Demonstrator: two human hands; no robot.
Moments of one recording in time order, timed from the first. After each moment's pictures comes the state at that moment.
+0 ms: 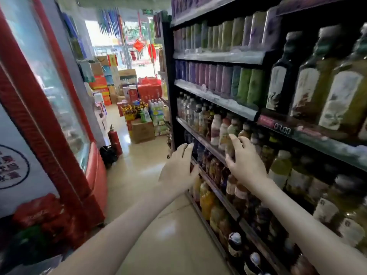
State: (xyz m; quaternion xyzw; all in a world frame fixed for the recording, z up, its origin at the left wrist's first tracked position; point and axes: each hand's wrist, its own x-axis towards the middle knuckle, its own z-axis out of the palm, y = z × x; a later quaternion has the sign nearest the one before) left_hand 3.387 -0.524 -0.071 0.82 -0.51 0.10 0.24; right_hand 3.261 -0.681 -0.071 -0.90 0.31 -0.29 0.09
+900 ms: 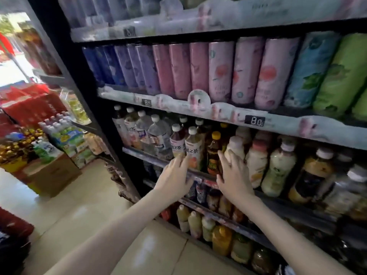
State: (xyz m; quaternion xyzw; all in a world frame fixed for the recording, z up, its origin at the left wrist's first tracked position) left_hand 3.858 -0.893 -0.147 0.64 -0.76 0.00 0.09; right_hand 3.668 -0.930 -0.184 -0.78 0.60 -0.18 0.05
